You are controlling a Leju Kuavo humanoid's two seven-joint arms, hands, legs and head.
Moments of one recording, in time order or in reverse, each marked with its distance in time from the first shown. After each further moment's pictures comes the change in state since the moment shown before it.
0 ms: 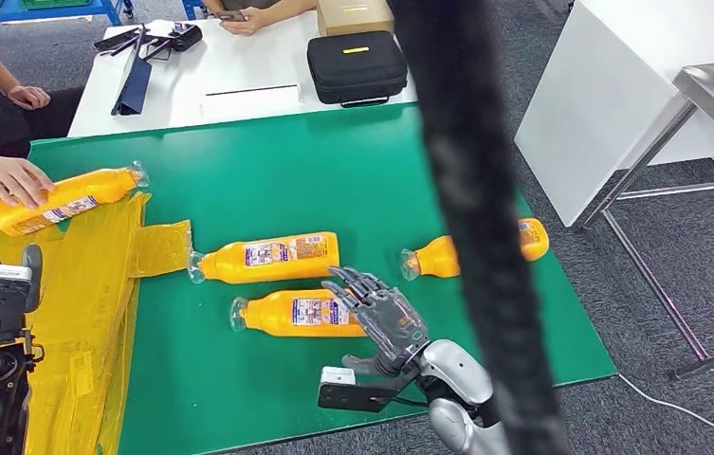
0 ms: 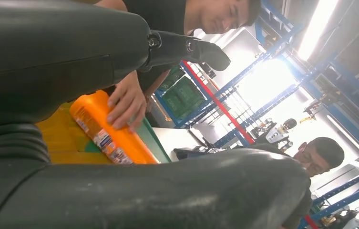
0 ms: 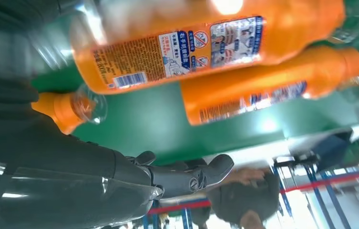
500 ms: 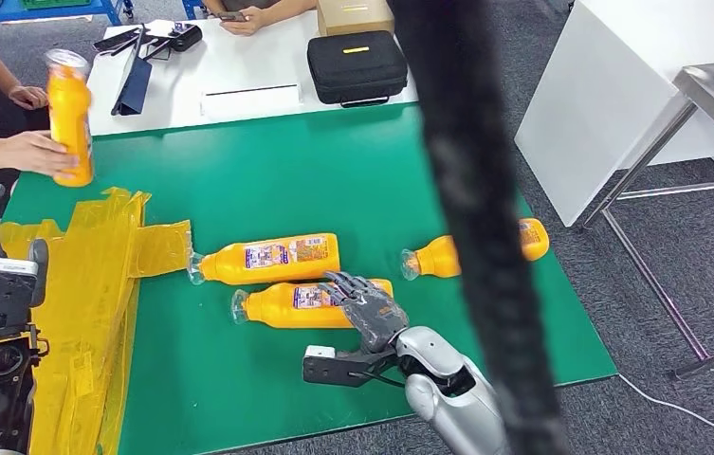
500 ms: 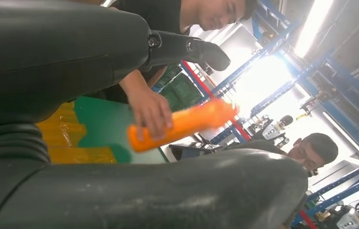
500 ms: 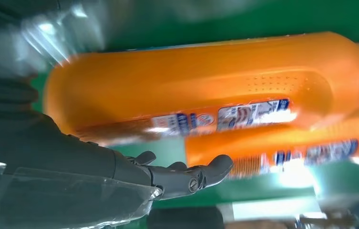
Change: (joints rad) left arm -0.021 -0.016 0.002 0.008 -0.015 -0.014 0.000; right arm -0.149 0.098 0.015 0.344 0.017 0.016 0.020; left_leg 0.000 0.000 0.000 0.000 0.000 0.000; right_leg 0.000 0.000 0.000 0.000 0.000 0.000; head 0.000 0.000
